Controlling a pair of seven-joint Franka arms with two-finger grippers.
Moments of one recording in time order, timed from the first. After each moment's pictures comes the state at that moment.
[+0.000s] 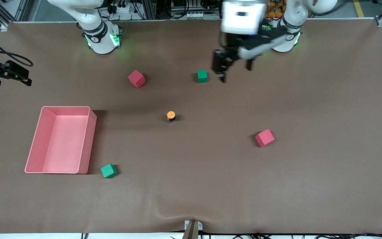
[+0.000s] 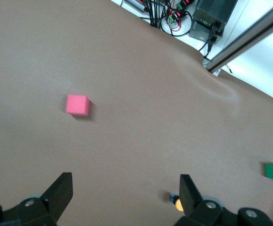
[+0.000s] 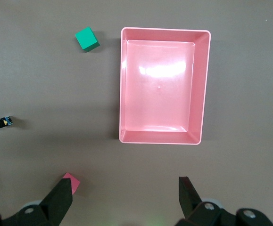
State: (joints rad) left arm -0.80 0.16 0.14 -1.30 0.18 1.68 -1.18; right arm -0.06 0.00 0.06 -1.51 -0.01 1.46 -0.04
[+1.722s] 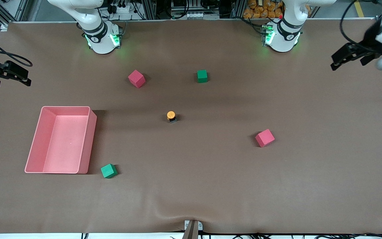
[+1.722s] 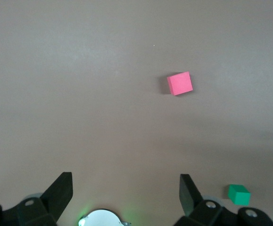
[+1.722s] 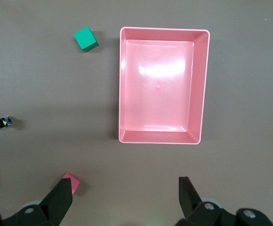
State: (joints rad) left arm -0.13 -0.14 -0.03 -1.63 0.02 1.48 -0.31; right arm -0.07 0.00 0.06 -1.51 -0.01 1.46 -0.03
